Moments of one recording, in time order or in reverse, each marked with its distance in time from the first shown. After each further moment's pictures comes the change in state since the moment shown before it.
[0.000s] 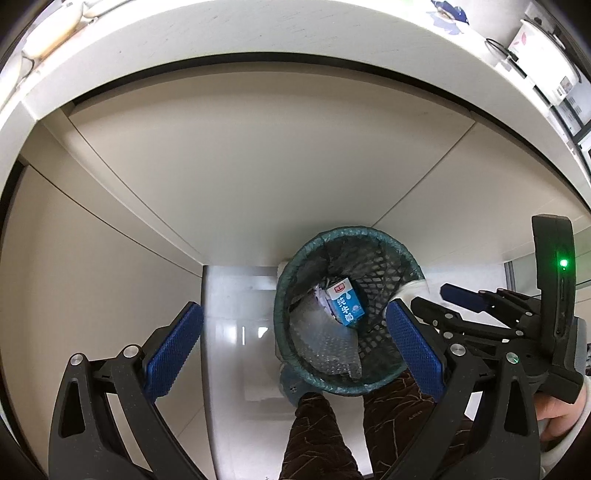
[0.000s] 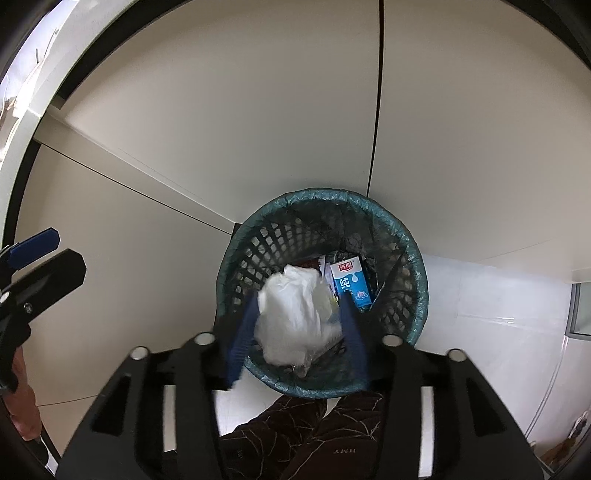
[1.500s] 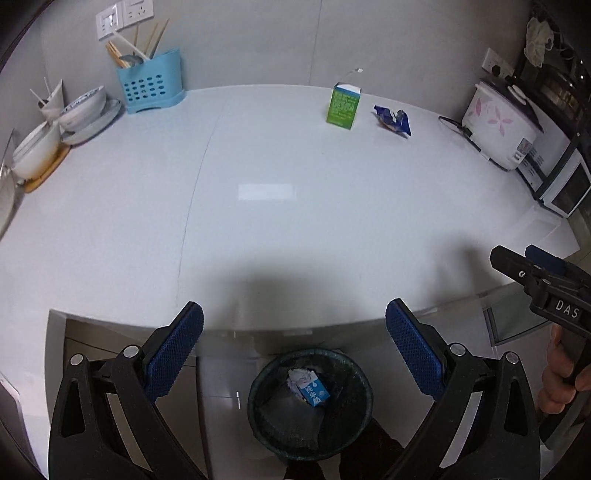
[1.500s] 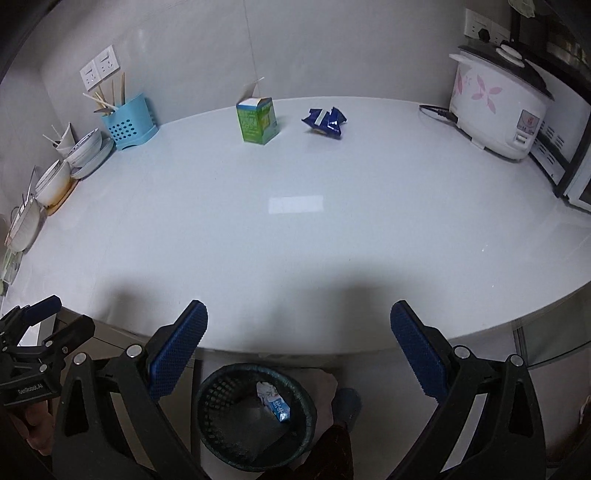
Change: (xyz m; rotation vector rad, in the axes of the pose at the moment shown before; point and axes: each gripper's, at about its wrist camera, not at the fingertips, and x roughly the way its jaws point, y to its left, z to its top) left arm -0.142 -0.080 0.143 0.082 -0.255 -0.032; right arm -0.255 -0.088 0.108 0.132 -0.447 -0.196
